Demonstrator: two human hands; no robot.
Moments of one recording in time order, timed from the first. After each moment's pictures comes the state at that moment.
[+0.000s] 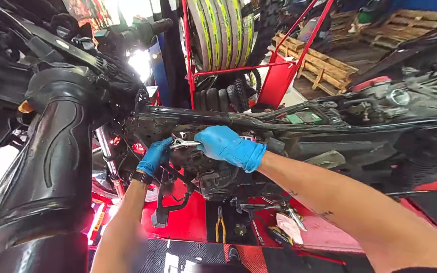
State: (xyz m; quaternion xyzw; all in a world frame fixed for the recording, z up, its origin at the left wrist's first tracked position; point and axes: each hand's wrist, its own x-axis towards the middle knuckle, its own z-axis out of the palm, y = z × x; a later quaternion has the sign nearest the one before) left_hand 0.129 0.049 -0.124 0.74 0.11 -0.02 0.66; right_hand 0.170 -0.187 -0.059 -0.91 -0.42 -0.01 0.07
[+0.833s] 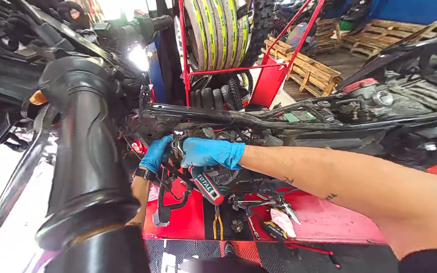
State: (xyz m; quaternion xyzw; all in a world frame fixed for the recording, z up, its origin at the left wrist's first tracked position) left_hand 0.135 0.050 -0.127 0.70 0.15 -0.02 0.70; right_hand 0.134 -0.127 -0.032 -0.90 -0.34 0.25 0.12
